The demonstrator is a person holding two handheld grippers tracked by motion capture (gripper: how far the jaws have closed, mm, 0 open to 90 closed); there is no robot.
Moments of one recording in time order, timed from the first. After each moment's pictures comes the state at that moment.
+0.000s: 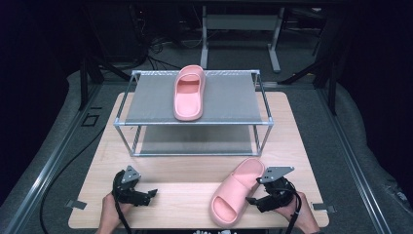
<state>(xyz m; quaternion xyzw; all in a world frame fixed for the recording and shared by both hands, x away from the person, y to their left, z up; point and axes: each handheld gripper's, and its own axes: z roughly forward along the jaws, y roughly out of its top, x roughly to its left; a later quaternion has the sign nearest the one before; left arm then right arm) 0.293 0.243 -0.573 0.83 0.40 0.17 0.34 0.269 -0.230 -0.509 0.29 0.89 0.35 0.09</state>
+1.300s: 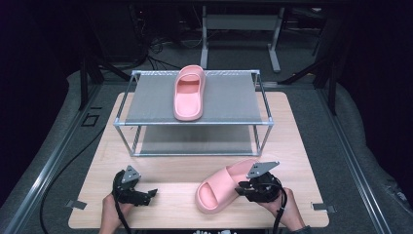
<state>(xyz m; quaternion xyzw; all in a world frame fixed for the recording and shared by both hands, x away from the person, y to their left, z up) 0.293 0.243 -0.573 0.83 0.40 0.17 0.34 0.279 -0.194 -0.503 0.29 0.89 0.35 0.07</state>
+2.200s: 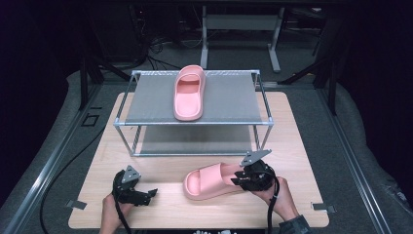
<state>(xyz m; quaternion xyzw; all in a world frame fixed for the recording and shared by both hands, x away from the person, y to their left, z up) 0.293 0.243 -0.573 0.83 0.40 0.17 0.34 0.303 -0.178 -0.487 0.30 0.89 0.33 0.08</state>
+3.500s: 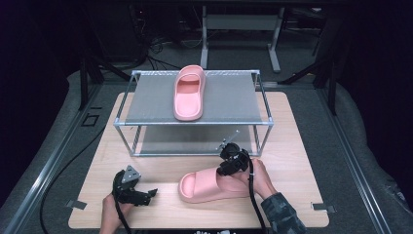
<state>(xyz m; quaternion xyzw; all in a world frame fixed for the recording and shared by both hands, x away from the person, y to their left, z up) 0.293 0.243 -0.573 0.83 0.41 0.17 0.34 0.371 -0.122 -0.506 0.32 0.92 0.25 0.02</state>
